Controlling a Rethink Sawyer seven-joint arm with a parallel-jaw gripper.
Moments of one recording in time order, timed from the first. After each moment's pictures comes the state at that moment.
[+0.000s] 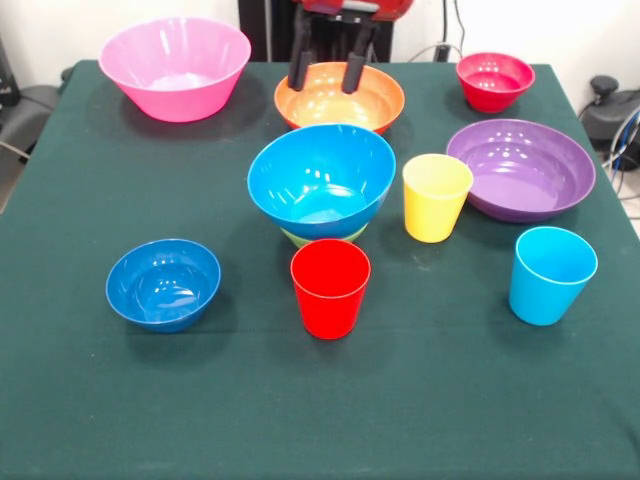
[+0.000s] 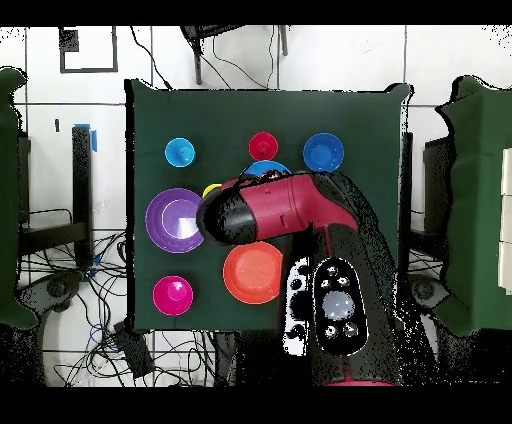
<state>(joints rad) -0.28 -0.85 0.17 1.65 -0.53 0.57 1.57</state>
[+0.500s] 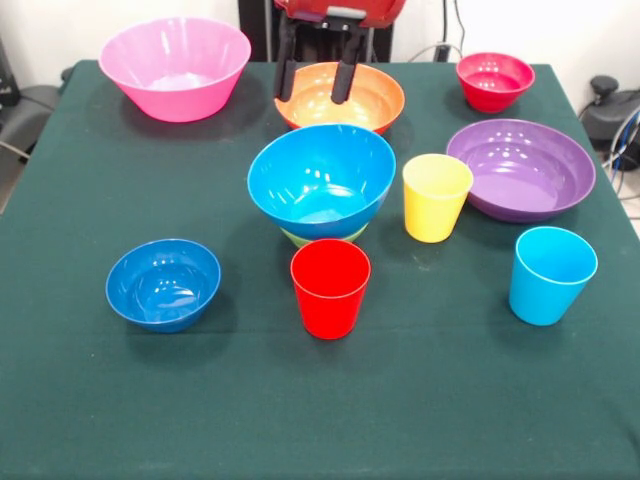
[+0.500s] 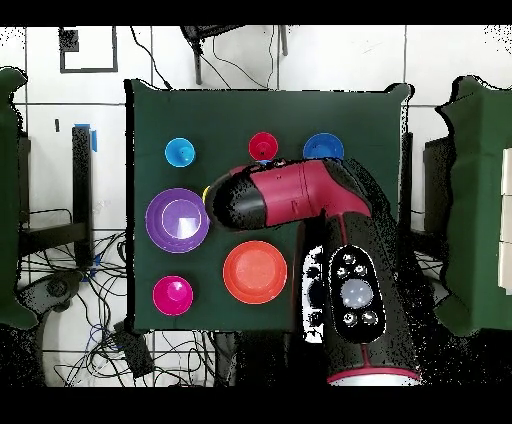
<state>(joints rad) -0.33 -0.83 0.22 1.59 -0.53 0.61 1.57</state>
